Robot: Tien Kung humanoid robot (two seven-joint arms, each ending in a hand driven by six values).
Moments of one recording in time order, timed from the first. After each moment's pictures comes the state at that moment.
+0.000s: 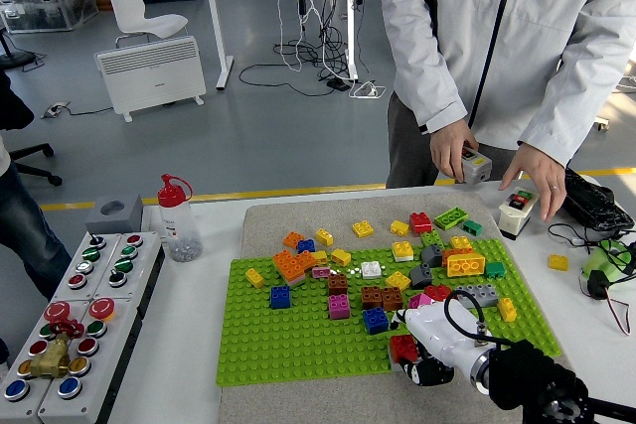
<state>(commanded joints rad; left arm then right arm) -0.17 0.10 -1.09 -0.18 1.31 -0.01 0.30 0.63 -0.42 0.52 1.51 -2.02 0.05 -0.51</state>
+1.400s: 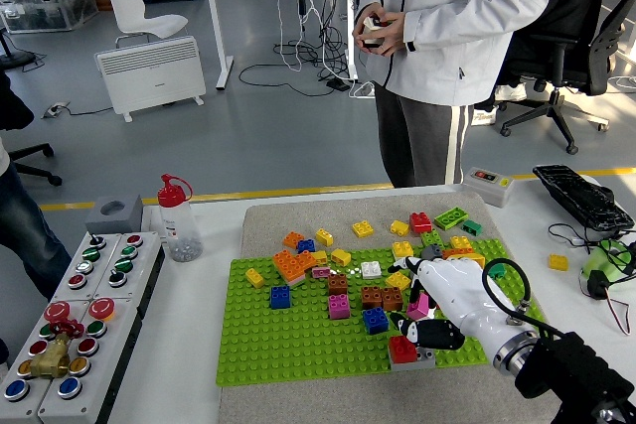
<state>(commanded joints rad) -0.17 0.10 -1.09 -0.18 1.31 -0.01 0.30 0.48 -0.48 0.72 1.75 -2.01 -0.18 -0.48</state>
